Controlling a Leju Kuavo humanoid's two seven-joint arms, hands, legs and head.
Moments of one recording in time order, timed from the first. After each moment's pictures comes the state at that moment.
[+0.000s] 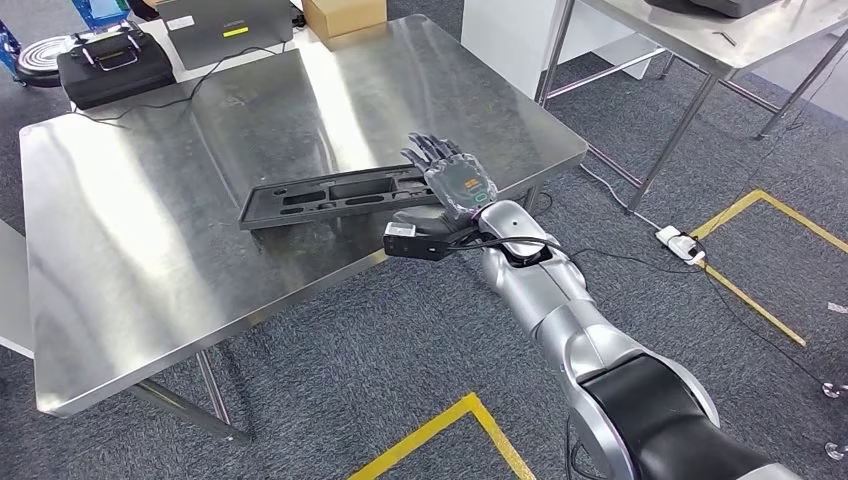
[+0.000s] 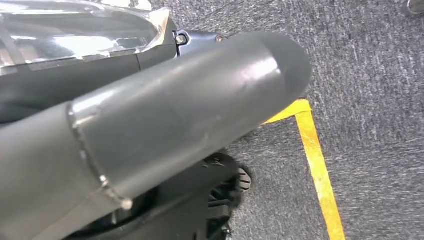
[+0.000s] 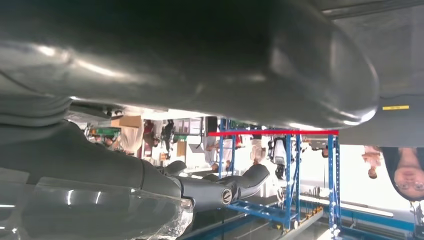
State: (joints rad) left arm -0.12 -0.11 -0.37 -0.16 0.50 0.26 -0.22; right arm -0.84 0.00 0.39 -0.70 1.18 -0.27 -0.22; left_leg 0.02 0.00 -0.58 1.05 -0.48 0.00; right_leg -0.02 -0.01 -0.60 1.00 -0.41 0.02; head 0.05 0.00
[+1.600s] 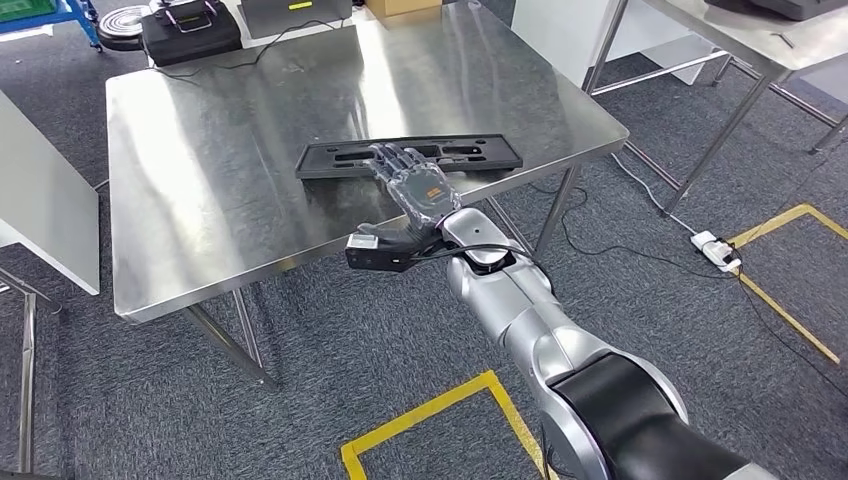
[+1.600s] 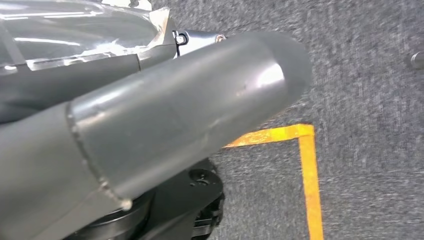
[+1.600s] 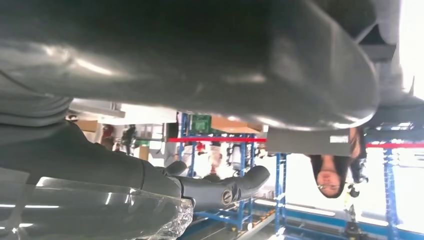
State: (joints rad) left arm -0.09 -0.08 -0.36 -0.17 0.53 0.18 -0.37; right arm -0.87 0.12 0.38 -0.61 1.26 -0.28 -0.17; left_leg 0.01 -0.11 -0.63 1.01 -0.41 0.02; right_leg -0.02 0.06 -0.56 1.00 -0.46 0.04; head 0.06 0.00
